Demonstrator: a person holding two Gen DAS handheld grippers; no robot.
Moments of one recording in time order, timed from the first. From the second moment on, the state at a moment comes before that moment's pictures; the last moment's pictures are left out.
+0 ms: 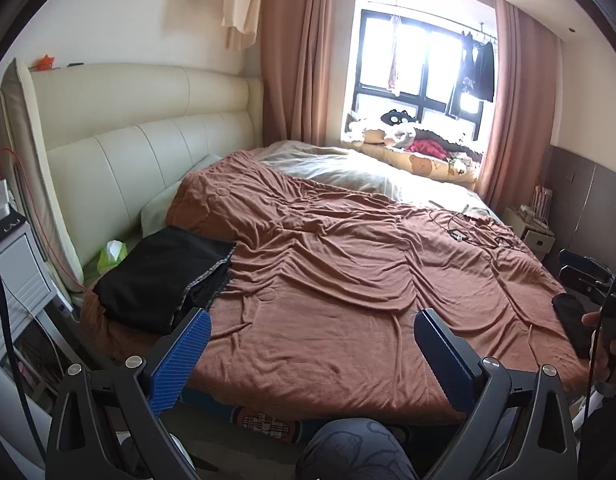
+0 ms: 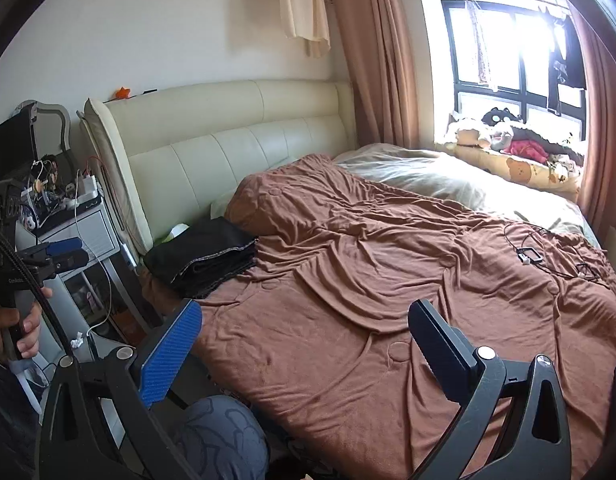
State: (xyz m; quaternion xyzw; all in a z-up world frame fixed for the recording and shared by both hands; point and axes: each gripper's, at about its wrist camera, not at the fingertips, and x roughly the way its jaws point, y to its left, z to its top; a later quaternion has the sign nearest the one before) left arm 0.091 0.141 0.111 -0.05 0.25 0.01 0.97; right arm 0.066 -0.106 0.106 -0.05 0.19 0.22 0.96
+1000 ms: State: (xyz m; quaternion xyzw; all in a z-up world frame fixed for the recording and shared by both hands) left arm 0.048 0.061 0.042 -0.05 0.22 0.05 0.97; right arm -0.013 -0.152 0.046 -0.05 0.17 0.20 0.96
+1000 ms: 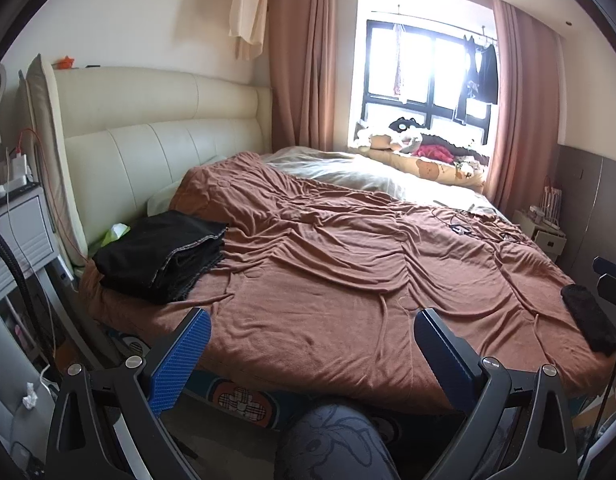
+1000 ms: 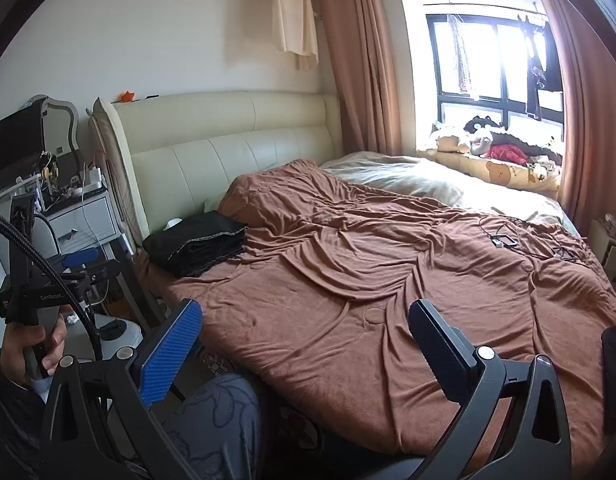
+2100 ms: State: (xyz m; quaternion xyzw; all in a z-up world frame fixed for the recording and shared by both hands) left arm 0.024 0.038 -0.008 -0.06 0.24 0.04 0.97; right arm -0.026 -0.159 0.013 -0.03 0.21 0.15 0.97
